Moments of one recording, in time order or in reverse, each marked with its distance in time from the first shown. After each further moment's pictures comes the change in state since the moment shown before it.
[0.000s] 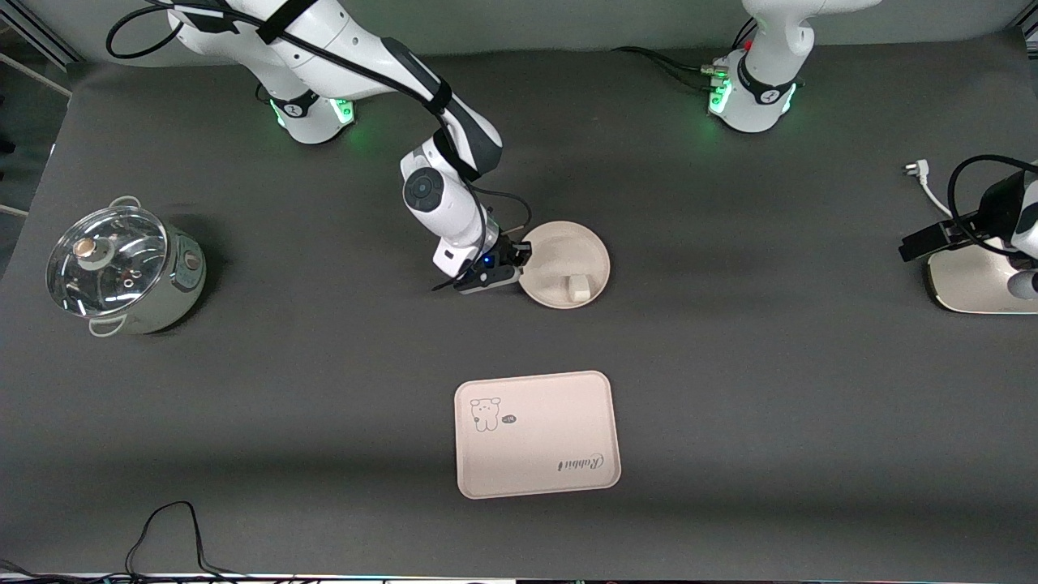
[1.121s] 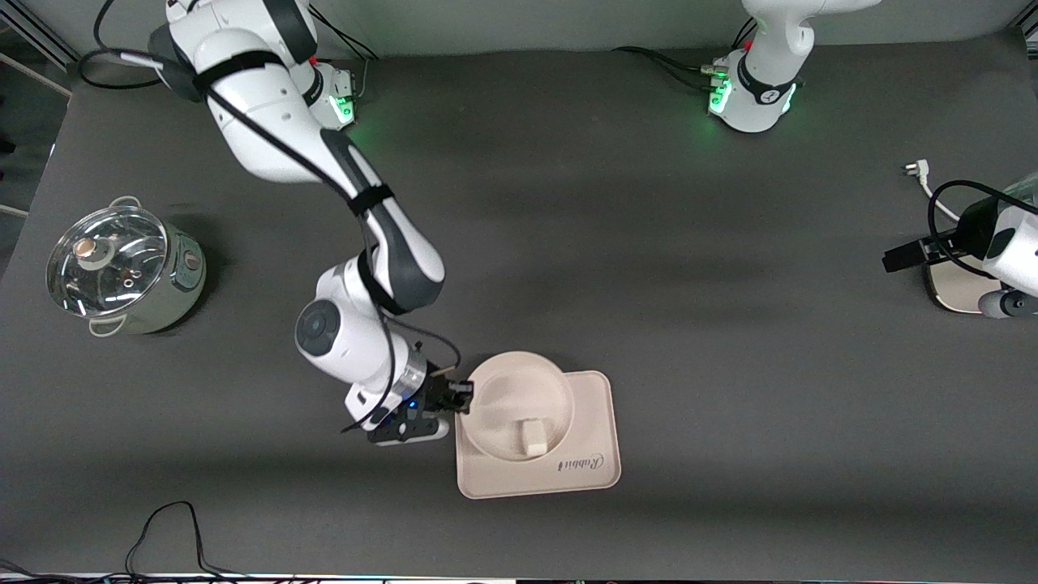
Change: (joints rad) left arm 0.002 0.043 -0.009 0.000 0.000 0.000 0.000; right arm -0.172 0.338 -0.224 0.787 -0.021 -0.392 -0.181
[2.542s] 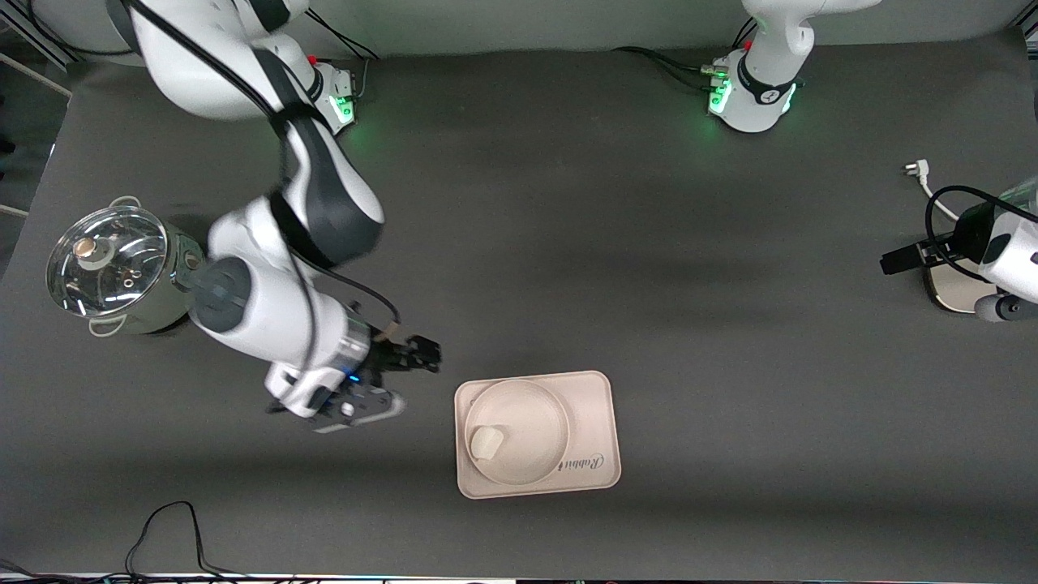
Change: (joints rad) left arm 0.001 0.009 0.000 0.001 0.000 0.000 0.000; right arm 0.001 -0.324 -0.079 0.064 -0.129 -0.545 0.002
